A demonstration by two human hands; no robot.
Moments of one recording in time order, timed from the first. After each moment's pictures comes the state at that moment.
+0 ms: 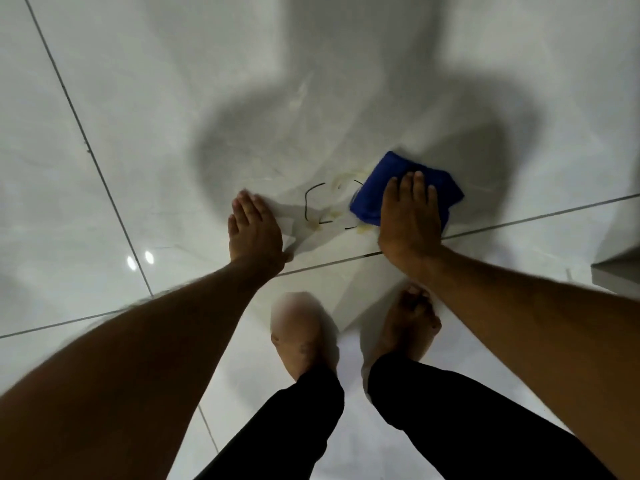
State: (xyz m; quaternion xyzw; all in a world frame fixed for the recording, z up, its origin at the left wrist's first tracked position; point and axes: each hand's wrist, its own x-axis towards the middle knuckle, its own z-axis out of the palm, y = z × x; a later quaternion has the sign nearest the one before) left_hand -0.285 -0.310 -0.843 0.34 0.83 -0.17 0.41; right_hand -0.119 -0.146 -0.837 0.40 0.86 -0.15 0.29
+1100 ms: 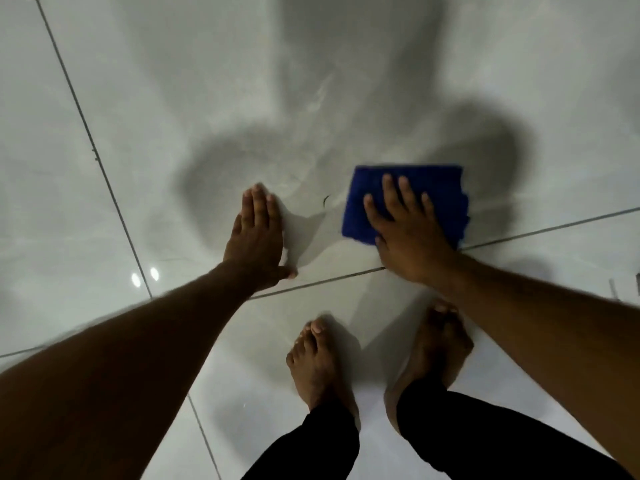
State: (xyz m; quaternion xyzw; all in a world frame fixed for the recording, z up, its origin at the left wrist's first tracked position) left_hand -0.318 -0.334 -0.856 0.47 0.79 -0.13 0.38; right_hand -0.117 -0.167 -0.873 0.27 0.92 -0.17 0.24
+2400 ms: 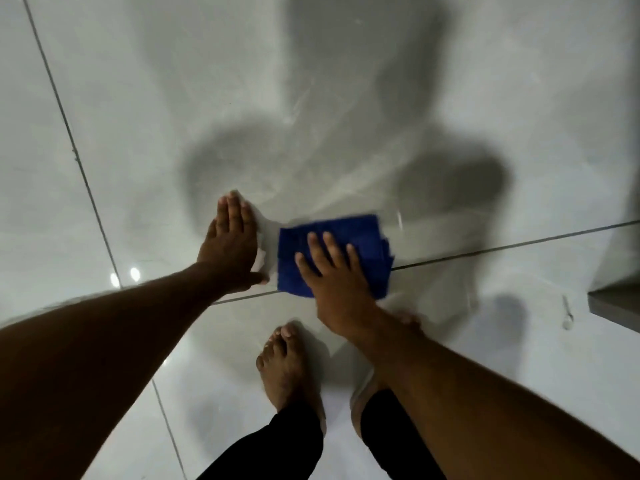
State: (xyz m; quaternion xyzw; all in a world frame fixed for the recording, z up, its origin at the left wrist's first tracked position) left_hand -0.314 -0.325 -0.850 0.45 0.78 -0.18 0.38; right_hand -0.119 -0.242 -0.862 0.19 0.92 -0.23 0.27
